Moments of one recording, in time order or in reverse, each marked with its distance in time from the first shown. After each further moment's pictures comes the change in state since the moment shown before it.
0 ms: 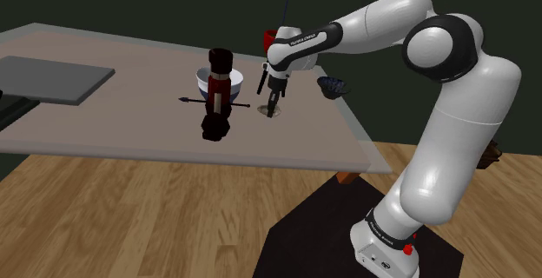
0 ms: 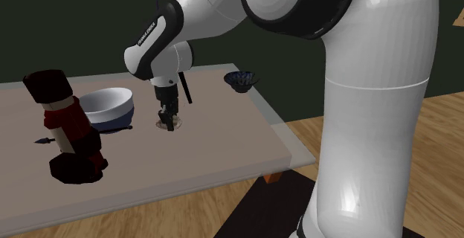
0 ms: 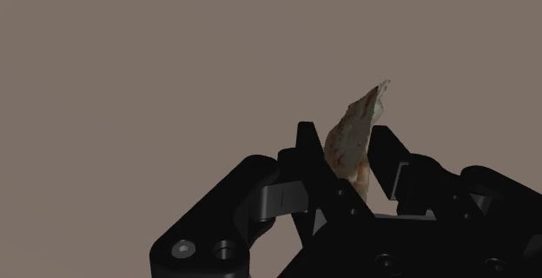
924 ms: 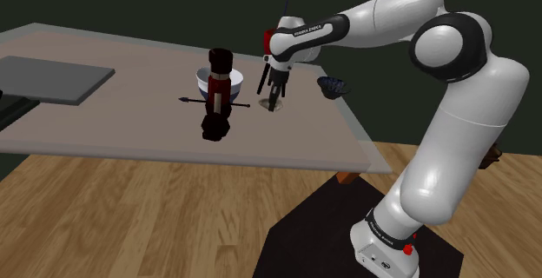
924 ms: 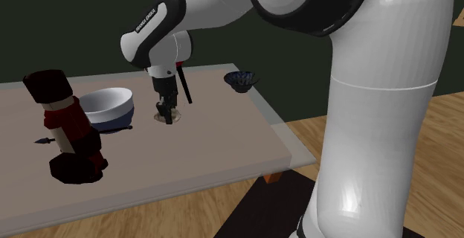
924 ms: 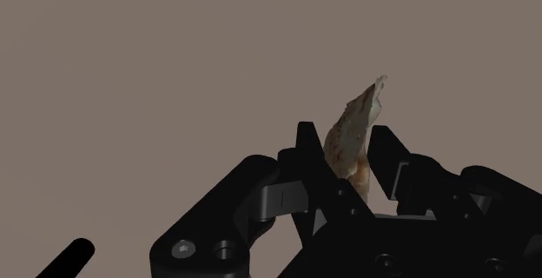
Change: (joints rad) arm 0.001 -0.038 -0.003 0.035 -0.012 -0.071 0.013
